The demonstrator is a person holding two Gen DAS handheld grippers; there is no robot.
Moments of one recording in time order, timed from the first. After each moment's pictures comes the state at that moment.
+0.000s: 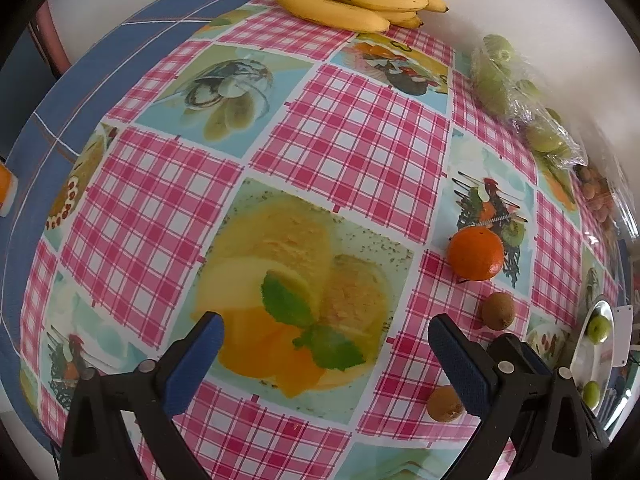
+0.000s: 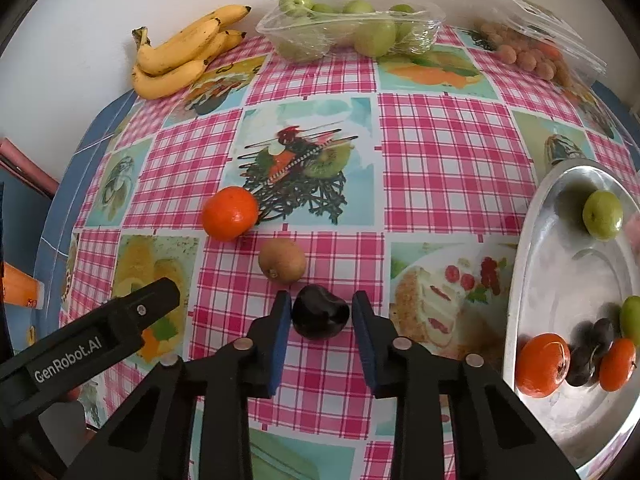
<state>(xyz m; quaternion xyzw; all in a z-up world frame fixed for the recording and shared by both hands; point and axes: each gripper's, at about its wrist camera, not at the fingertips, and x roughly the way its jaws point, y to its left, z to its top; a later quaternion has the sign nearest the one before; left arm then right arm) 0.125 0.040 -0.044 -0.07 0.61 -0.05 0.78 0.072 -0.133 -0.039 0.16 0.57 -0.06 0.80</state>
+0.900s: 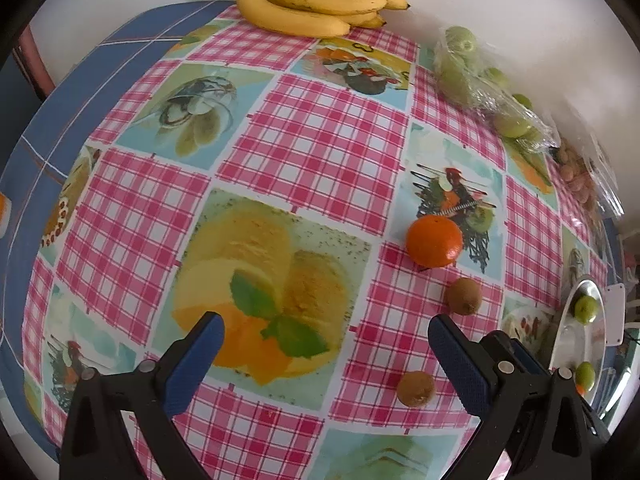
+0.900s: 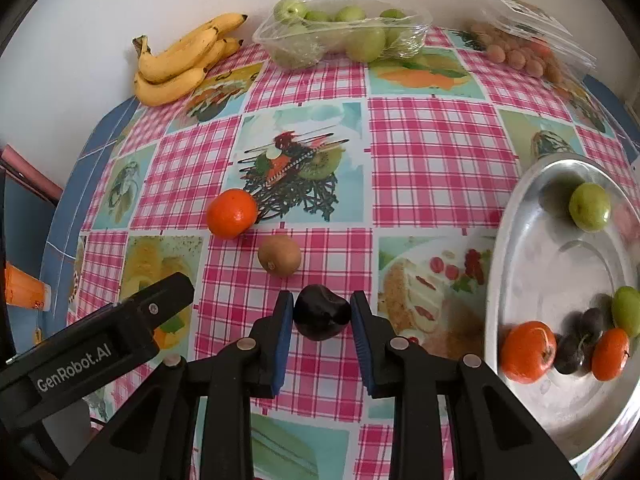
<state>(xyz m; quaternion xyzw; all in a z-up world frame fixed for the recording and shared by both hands) 0.118 0.022 -0.029 -0.04 0.61 -0.09 0.79 0.059 -0.141 -0.025 0.17 0.57 -0.06 0.80</state>
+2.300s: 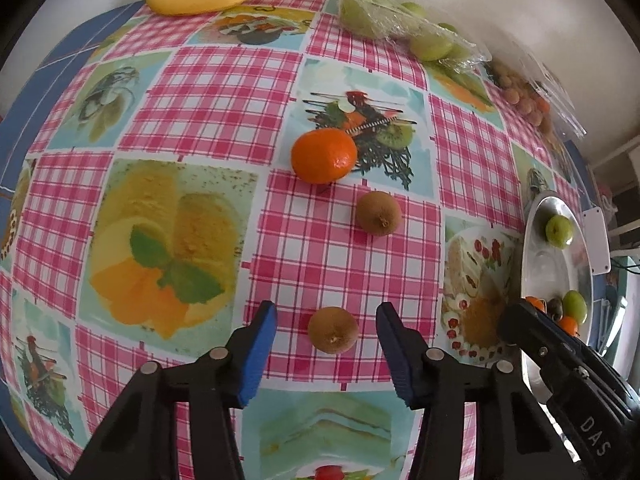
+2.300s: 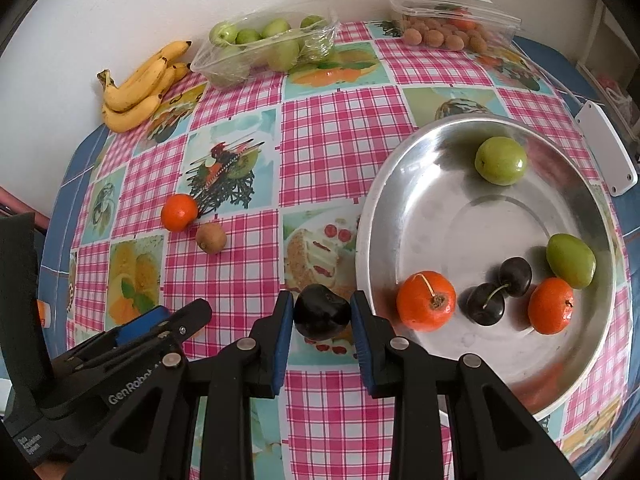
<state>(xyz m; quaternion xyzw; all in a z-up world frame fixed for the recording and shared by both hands) 0.085 -0.033 -0.044 -0.01 0.63 -0.18 0.75 0.011 -0.184 -0.001 0.20 0.57 -0.12 0.79</state>
